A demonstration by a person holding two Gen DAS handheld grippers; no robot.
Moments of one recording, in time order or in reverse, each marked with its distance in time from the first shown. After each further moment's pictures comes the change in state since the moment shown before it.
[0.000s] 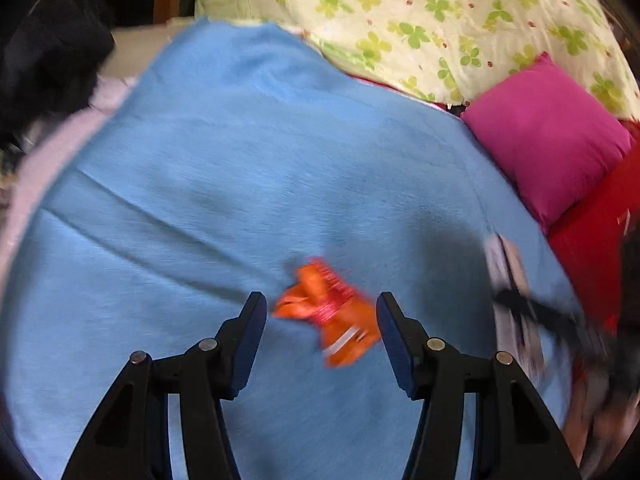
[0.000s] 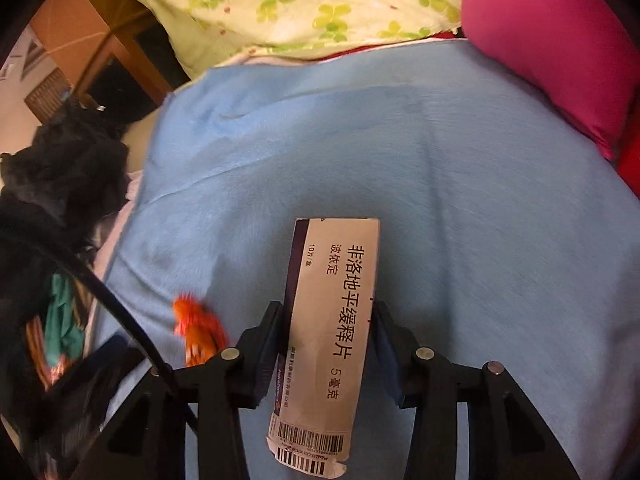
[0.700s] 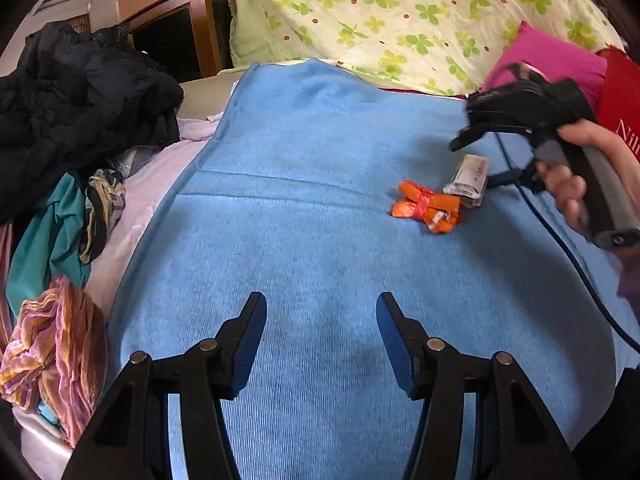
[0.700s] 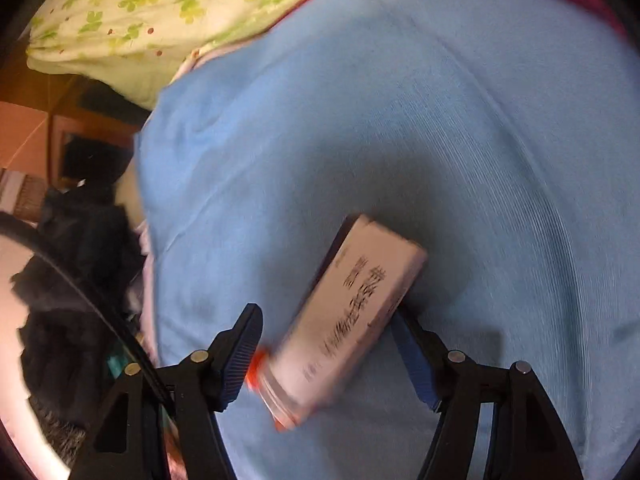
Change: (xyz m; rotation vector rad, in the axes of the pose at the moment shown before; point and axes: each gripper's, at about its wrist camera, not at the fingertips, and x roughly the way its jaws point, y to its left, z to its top) left arm -0.106 0.056 -0.099 0.197 -0.155 0.243; right arm 0.064 0.029 0.034 0.366 0.147 0.097
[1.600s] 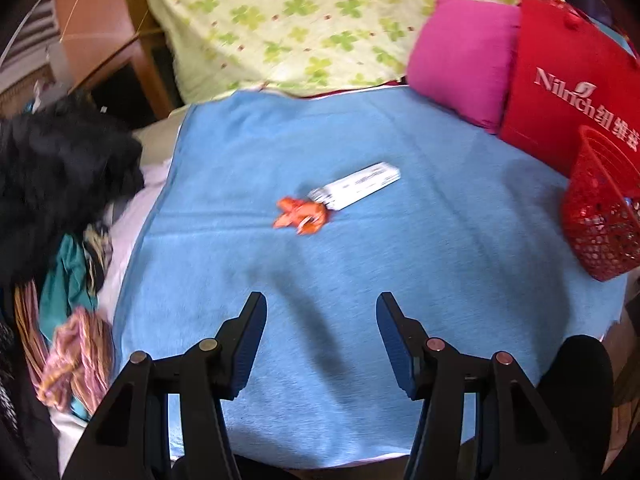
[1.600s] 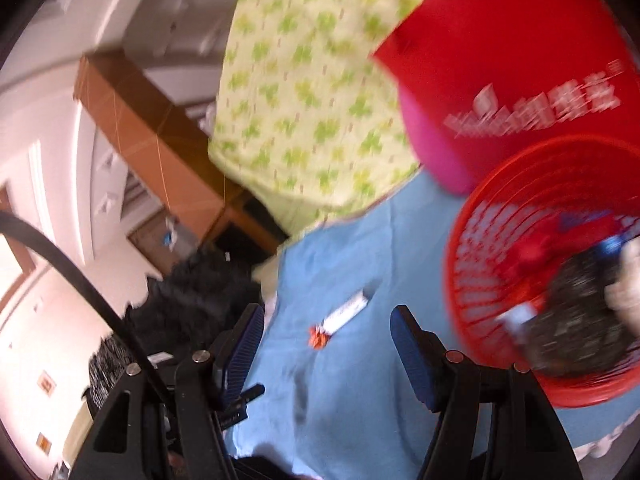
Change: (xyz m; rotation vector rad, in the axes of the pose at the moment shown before) left arm -0.083 -0.124 0.005 0.175 0.030 -0.009; right arm -0.344 -0.172 -0.215 -0.214 -0.570 0.405
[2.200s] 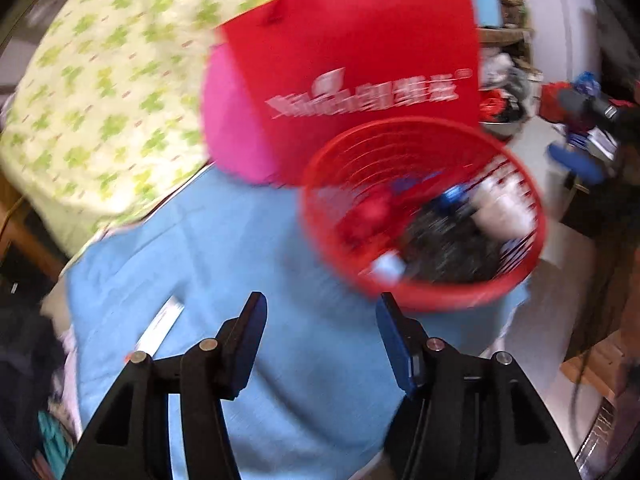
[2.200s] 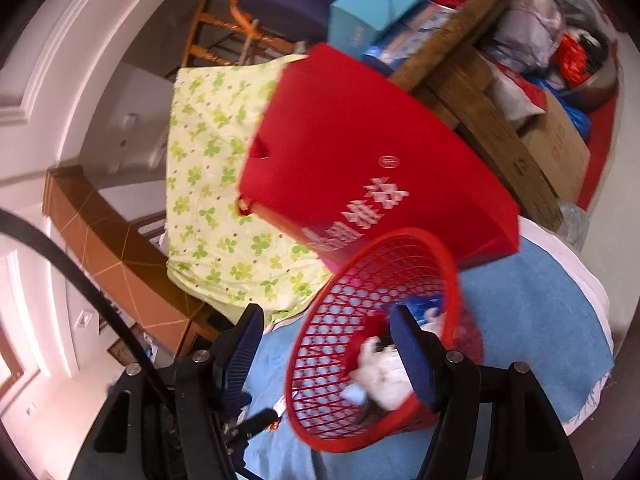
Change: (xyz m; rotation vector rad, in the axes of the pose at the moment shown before) left arm -0.069 -0.247 0.043 0.463 -0.132 -0.220; right arm -0.156 -0.134 0.012 0.227 -0.385 -0.100
